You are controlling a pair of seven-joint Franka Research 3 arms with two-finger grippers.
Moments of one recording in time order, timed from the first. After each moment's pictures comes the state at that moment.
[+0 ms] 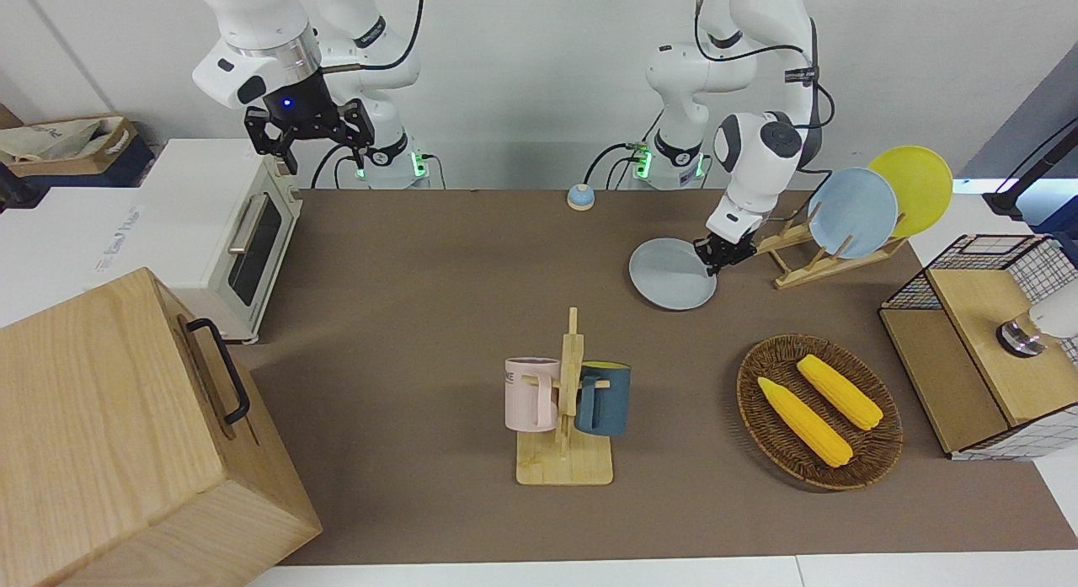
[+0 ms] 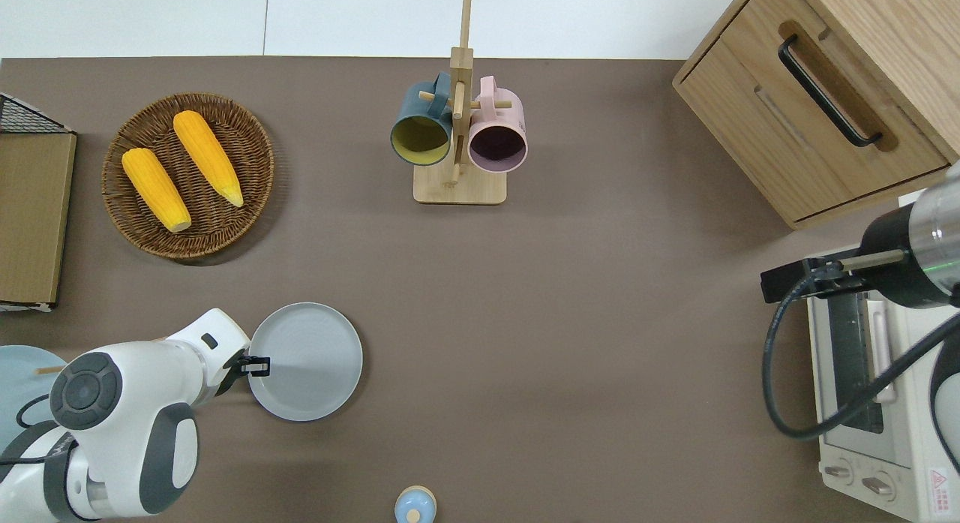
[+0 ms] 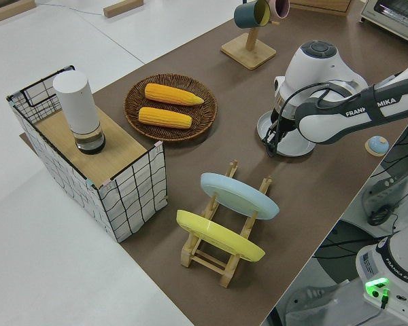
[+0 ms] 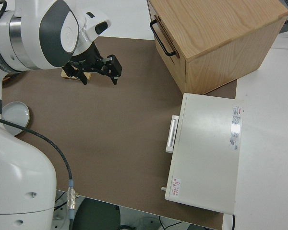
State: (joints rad) left arm -0.02 -0.13 -0.05 -2.60 -0.07 2.50 0.03; right arm 0.03 0.00 0.09 -1.47 0.00 1.39 0.03
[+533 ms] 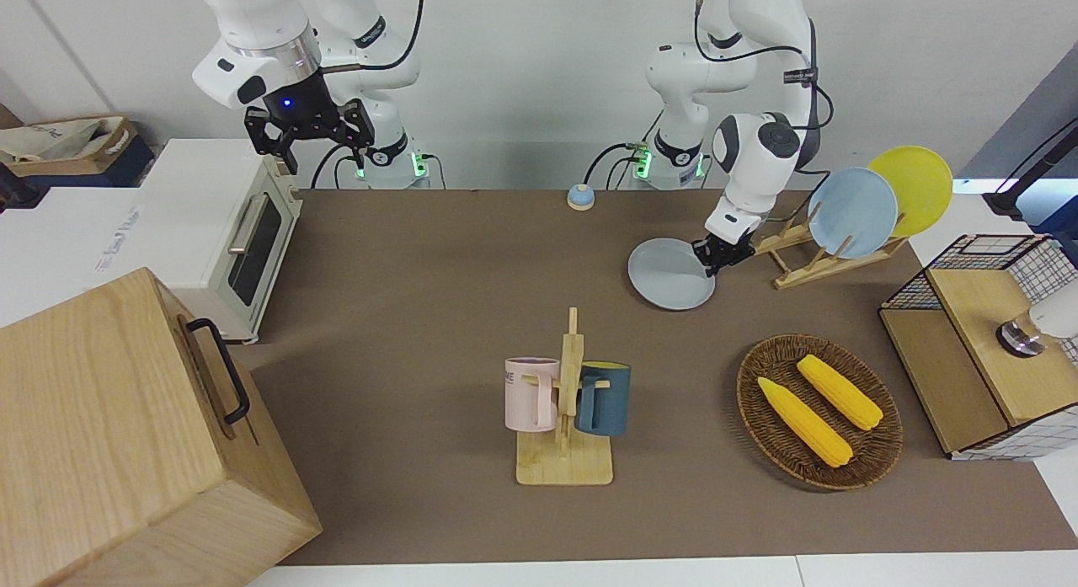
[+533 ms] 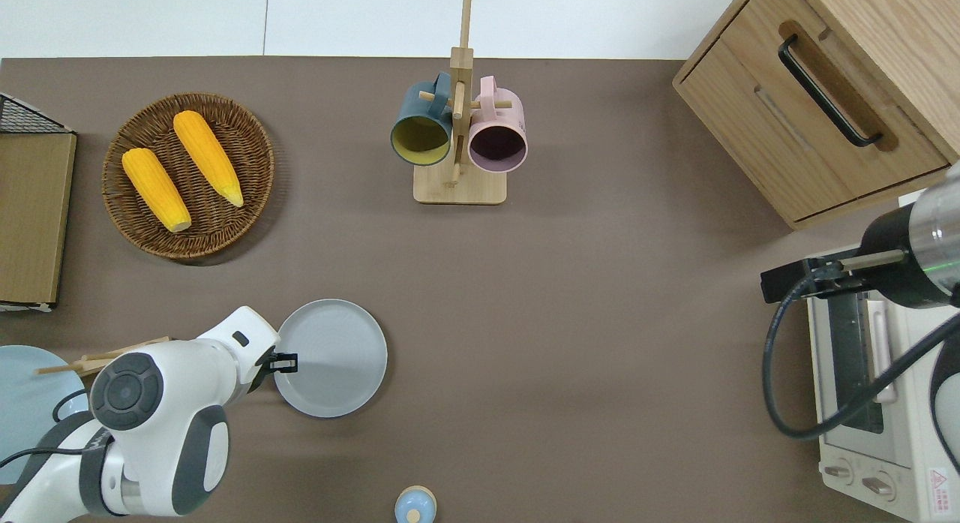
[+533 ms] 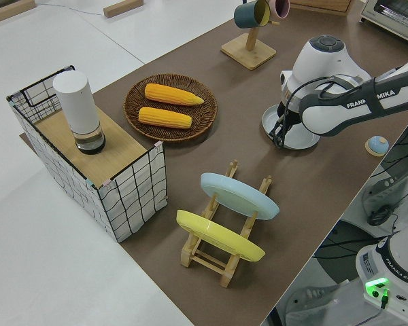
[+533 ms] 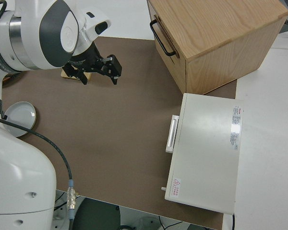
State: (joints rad) left arm -0.11 -0.12 -0.05 -2.59 -0.08 2.53 -0.09; right arm 0.03 0.00 0.09 -1.47 0.00 1.39 0.03
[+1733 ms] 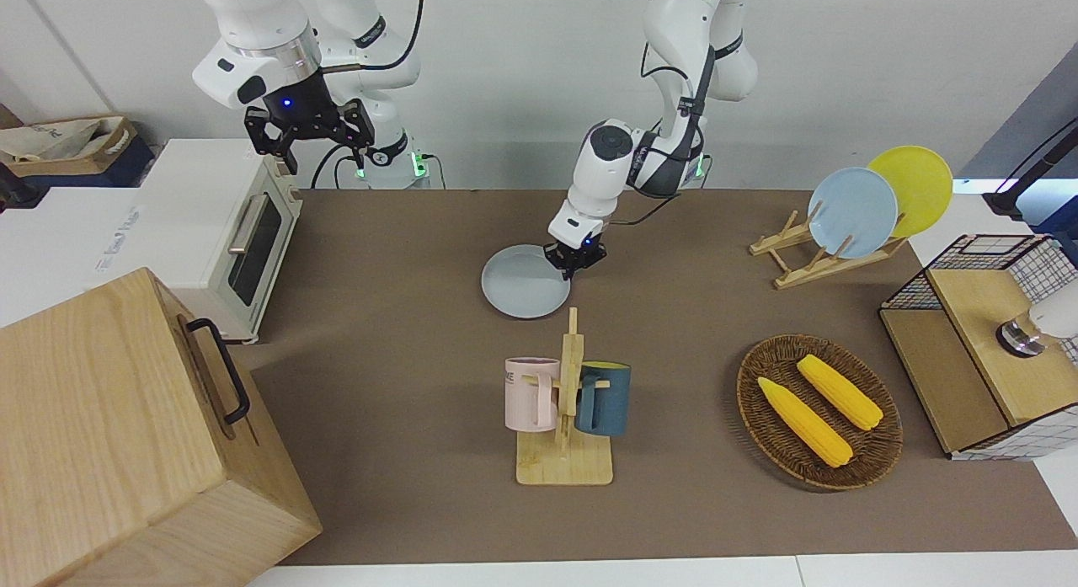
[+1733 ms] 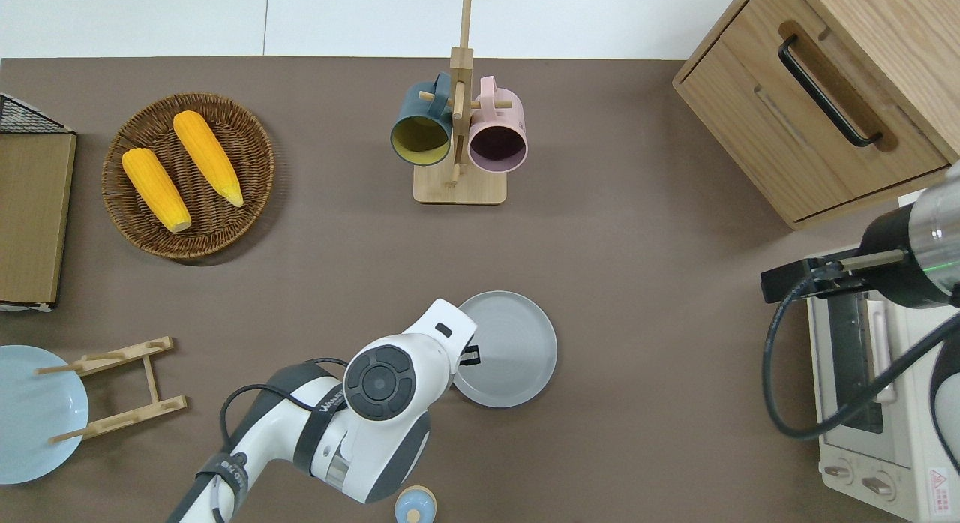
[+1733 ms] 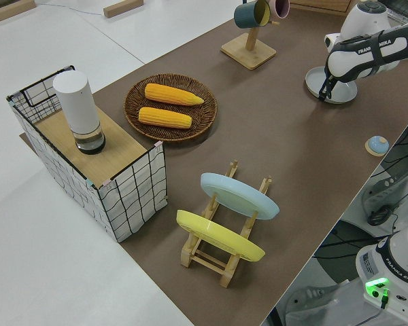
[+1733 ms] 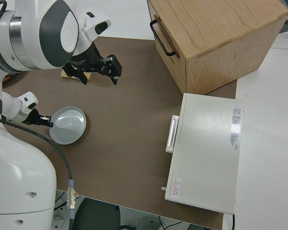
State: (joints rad) left arm -0.54 0.14 -0.13 -2.29 -0.16 2.54 -0.64; right arm 0.03 0.00 0.09 -1.47 0.00 1.39 0.03
